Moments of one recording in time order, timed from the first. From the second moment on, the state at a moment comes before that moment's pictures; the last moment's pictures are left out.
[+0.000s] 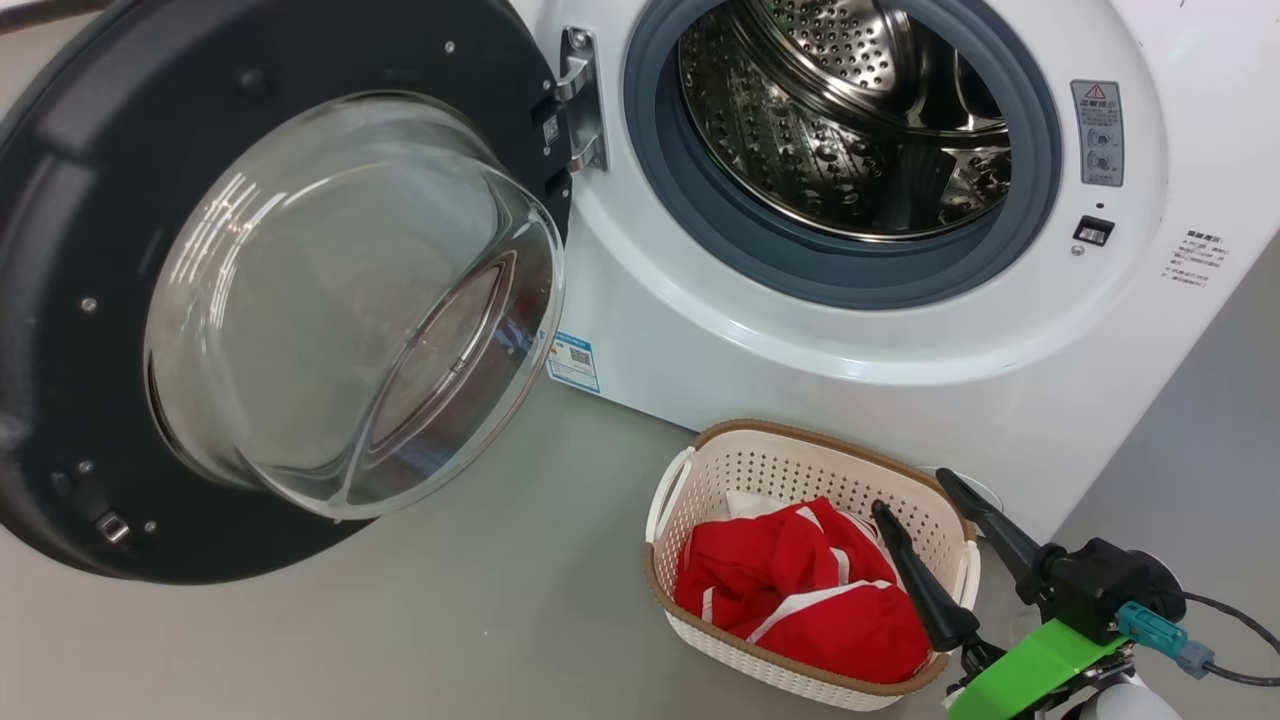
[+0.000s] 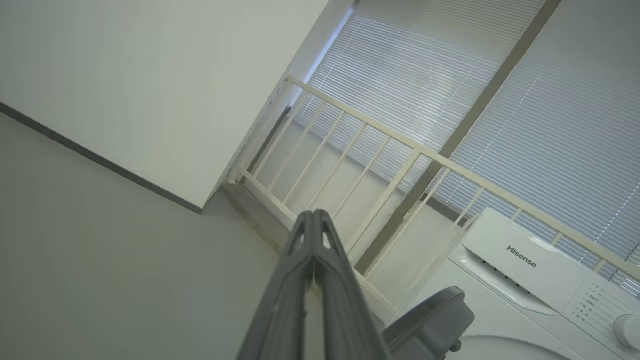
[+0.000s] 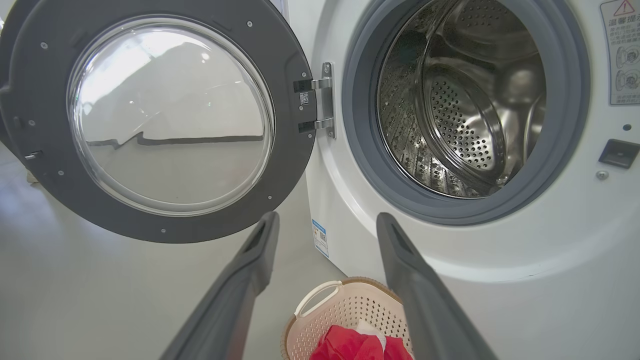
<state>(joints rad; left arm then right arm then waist) -0.57 0.48 0.39 0.35 -1.01 -0.12 0.22 -0.12 -0.27 0.28 0.18 0.32 0.13 -0.26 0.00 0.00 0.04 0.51</state>
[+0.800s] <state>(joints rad) -0.77 0.60 0.23 0.87 -1.17 -0.12 0.75 -0.09 -0.28 0.27 0.16 0.31 0.13 -0.26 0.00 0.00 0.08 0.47</state>
